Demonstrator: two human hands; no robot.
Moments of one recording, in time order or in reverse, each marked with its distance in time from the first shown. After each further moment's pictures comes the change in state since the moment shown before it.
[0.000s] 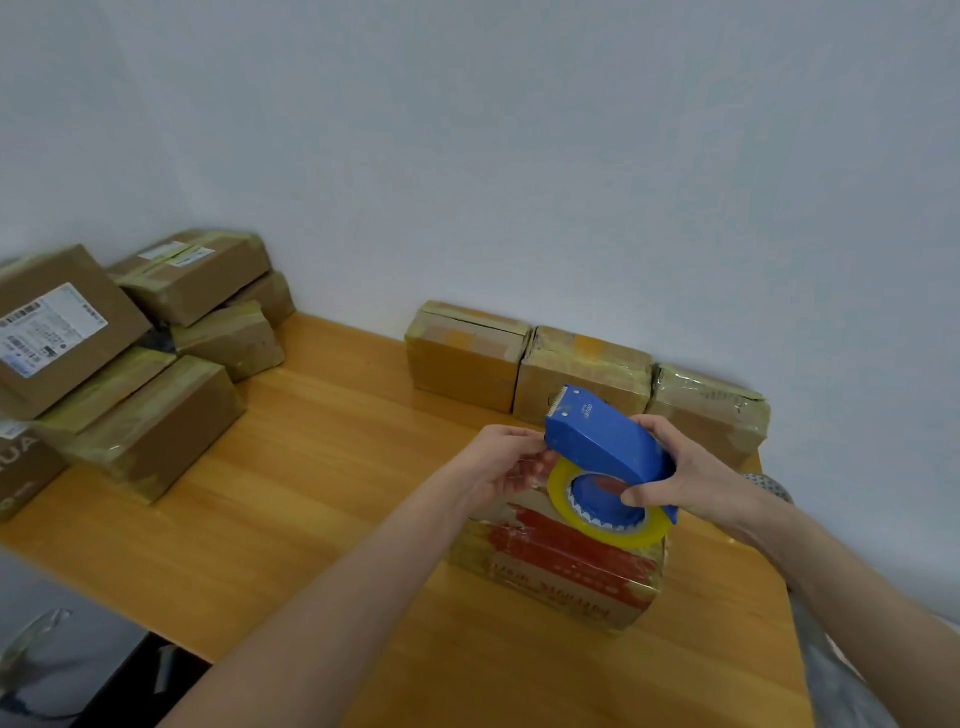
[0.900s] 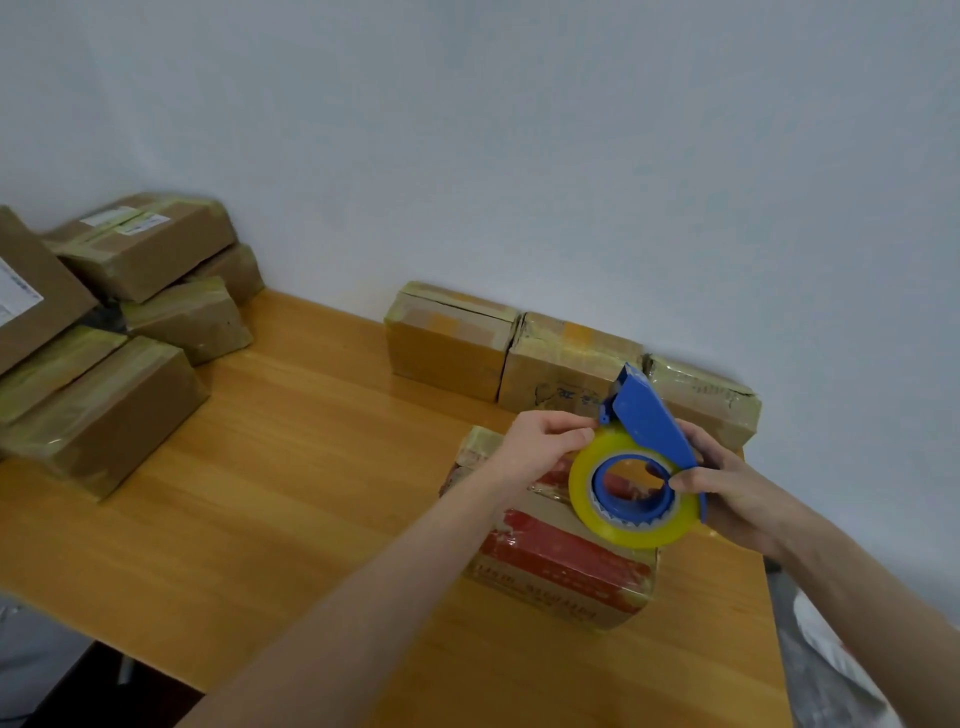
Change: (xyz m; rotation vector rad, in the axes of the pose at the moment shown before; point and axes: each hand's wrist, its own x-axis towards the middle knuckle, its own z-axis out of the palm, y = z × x) left_hand 0.024 0.002 0.031 0.166 -0.053 0.241; right_hand 0.007 0.034 -0.031 0.503 0.037 0.096
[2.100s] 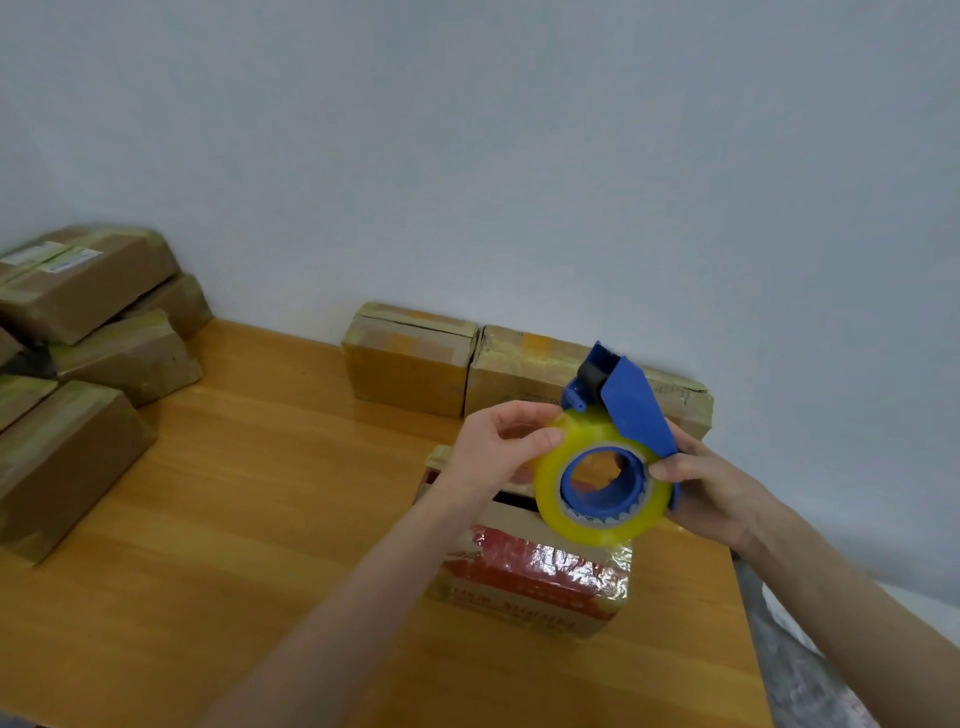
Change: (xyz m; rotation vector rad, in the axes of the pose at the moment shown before) left_hand -0.032 0.021 -0.009 -0.073 -0.011 0.190; right_hand -0.013 -0.014 0.013 0.250 -0.144 -0.129
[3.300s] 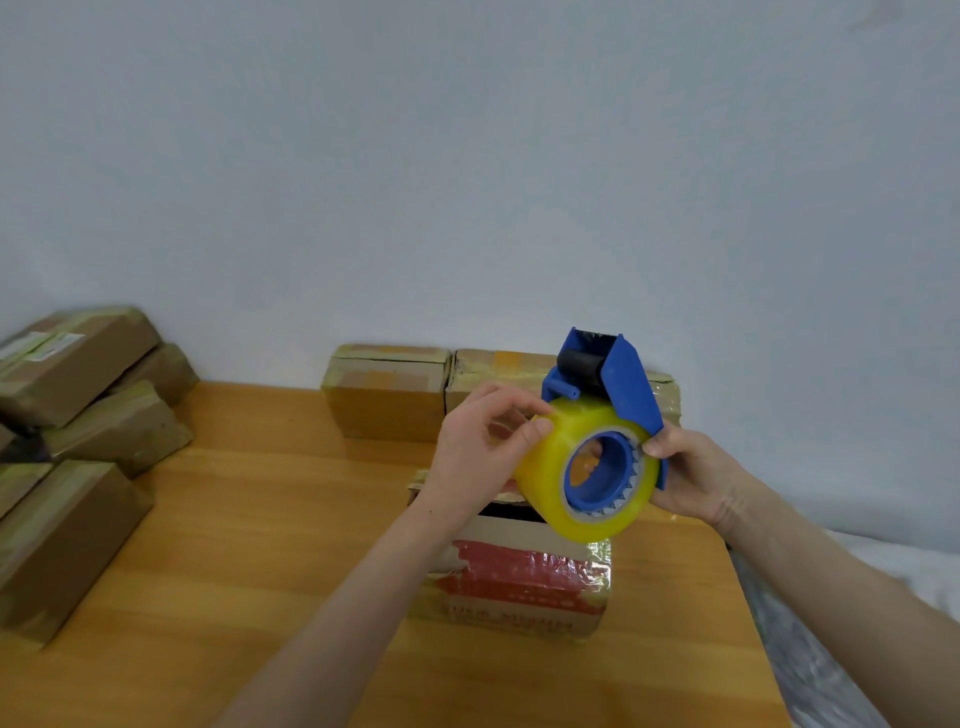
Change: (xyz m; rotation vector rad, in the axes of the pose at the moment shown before) left_hand -0.009 0.040 0.024 0.445 0.051 0.504; right_hand -0.005 -0.008 -0.019 0.222 -0.223 -0.117
